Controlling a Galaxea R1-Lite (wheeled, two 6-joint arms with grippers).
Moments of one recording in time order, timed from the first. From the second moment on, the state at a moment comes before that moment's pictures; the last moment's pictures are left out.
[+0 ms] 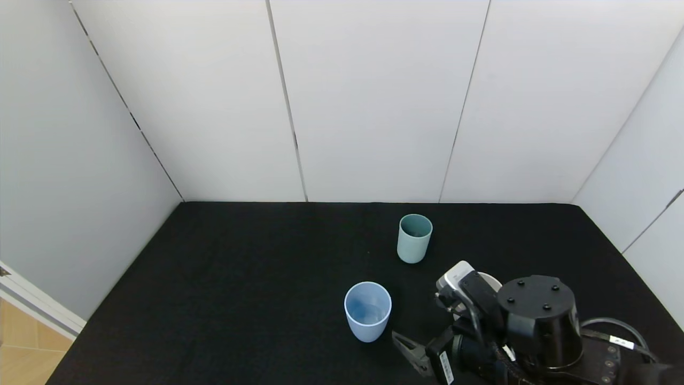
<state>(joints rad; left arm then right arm) 0.00 0.00 0.00 0.01 0.00 0.00 0.76 1.85 -0.51 -0.87 -0.10 0.06</state>
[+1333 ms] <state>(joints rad) 0.00 0.00 0.00 0.01 0.00 0.00 0.79 2.15 -0.70 -0.97 -0.10 0.01</state>
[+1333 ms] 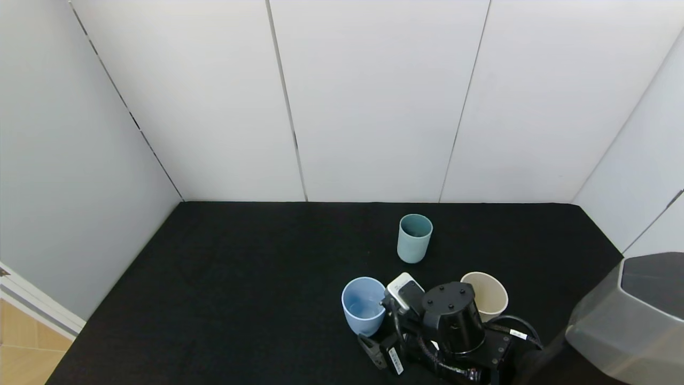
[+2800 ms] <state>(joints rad) 0.00 0.00 0.00 0.01 0.00 0.00 0.79 2.27 -0.86 -1.02 -0.10 -0.02</state>
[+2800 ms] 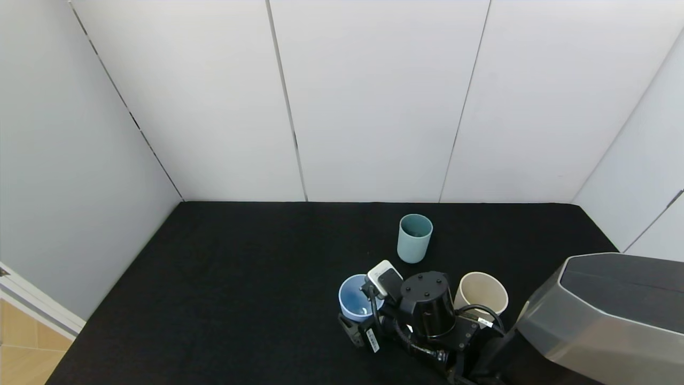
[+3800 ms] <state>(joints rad) 0.00 0.00 0.00 0.01 0.00 0.00 0.77 2.13 -0.86 -0.93 -0.10 -0.04</state>
